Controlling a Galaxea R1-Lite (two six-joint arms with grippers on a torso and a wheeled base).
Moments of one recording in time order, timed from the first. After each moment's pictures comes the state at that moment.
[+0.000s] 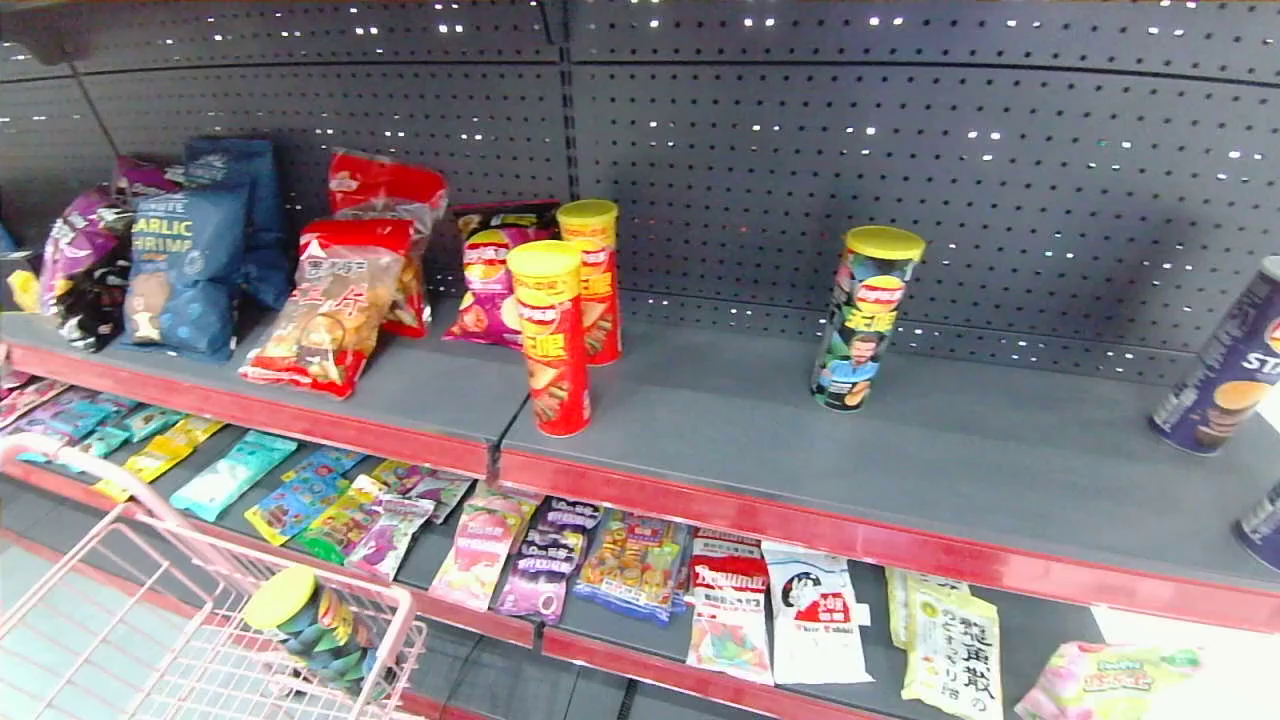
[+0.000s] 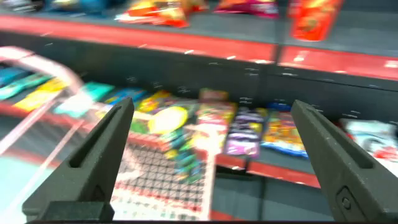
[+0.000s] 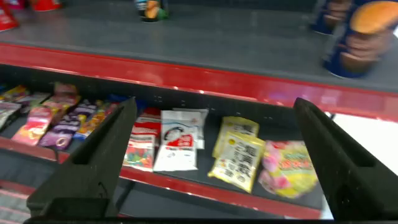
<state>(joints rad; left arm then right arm) 0.00 0.00 0.00 0.00 0.04 0.00 0.00 0.00 0.00 0.00 0.00 -0.01</state>
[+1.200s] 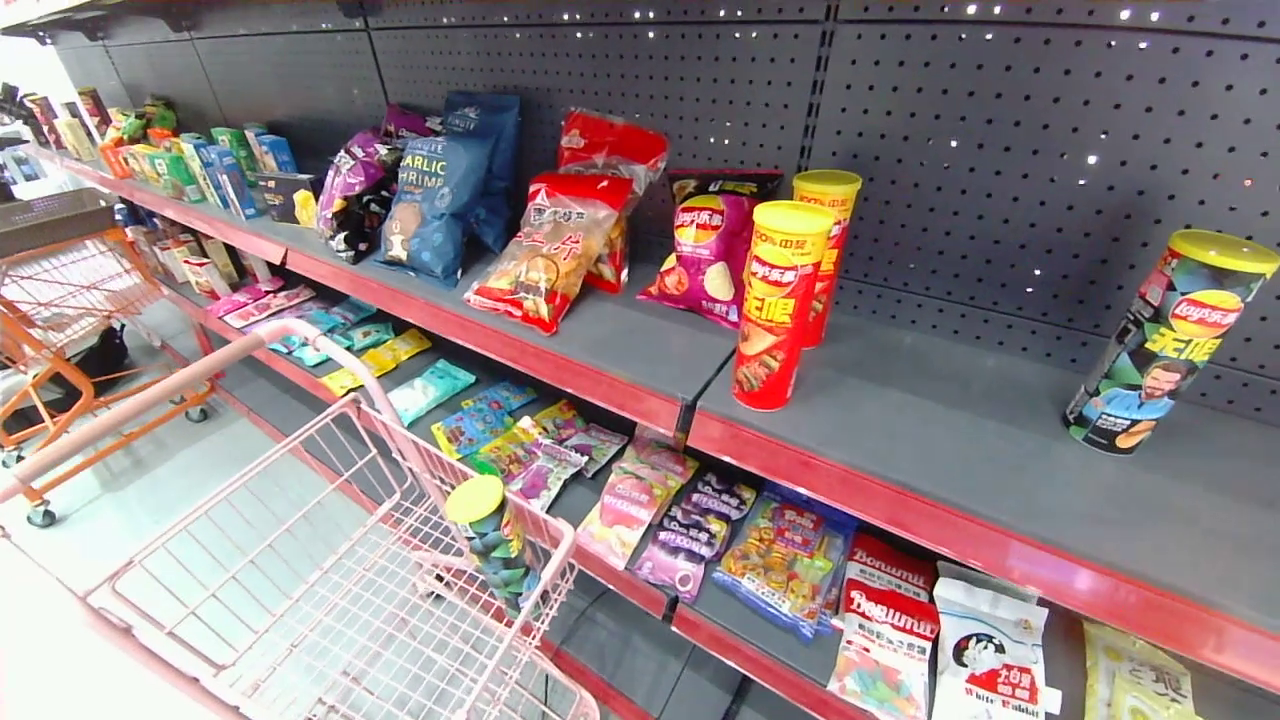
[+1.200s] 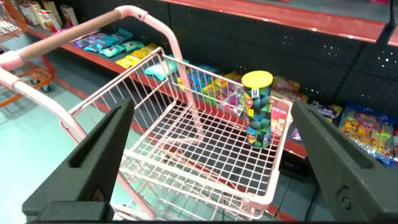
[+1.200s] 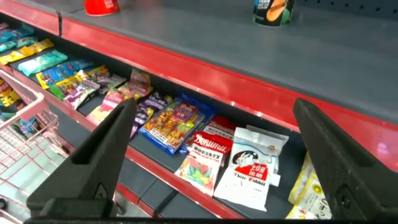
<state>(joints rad) 0.00 0.00 0.00 0.00 0.04 0.00 0.00 0.00 0.00 0.00 0.00 0.00</state>
